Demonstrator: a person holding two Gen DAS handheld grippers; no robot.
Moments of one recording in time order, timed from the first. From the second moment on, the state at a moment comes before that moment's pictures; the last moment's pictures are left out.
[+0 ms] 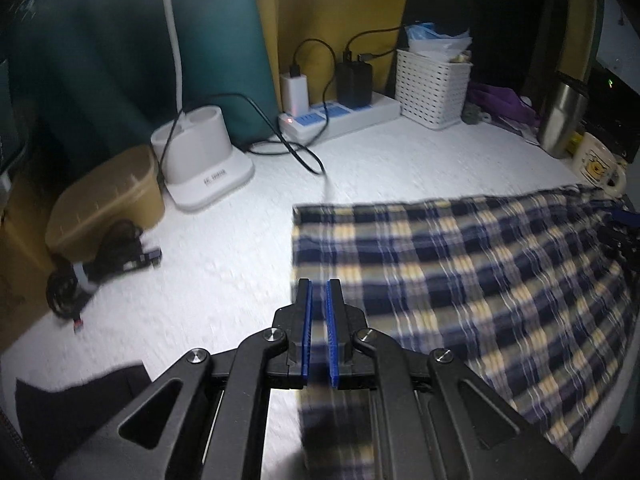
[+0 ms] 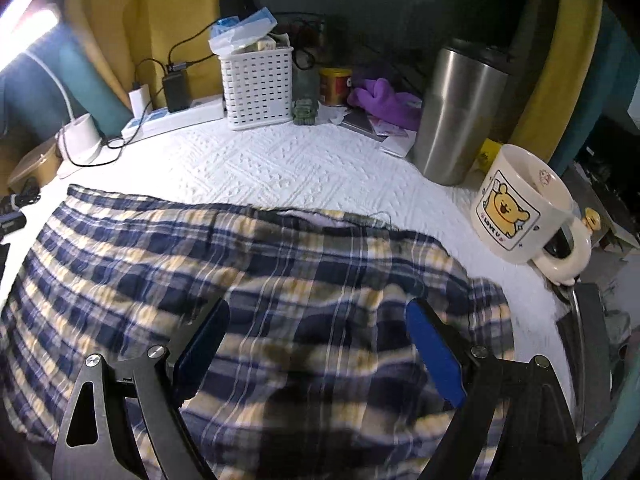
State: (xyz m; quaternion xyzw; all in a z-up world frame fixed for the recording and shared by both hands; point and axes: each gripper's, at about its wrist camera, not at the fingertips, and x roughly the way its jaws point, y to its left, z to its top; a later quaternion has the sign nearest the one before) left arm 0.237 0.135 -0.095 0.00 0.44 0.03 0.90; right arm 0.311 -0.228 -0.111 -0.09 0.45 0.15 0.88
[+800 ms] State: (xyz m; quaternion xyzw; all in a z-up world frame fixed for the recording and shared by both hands) left arm 0.145 0.024 -0.113 -0.04 0.48 -0.06 0.87; right arm 0.218 -0.240 -0.134 -0.10 0.46 0.18 0.86
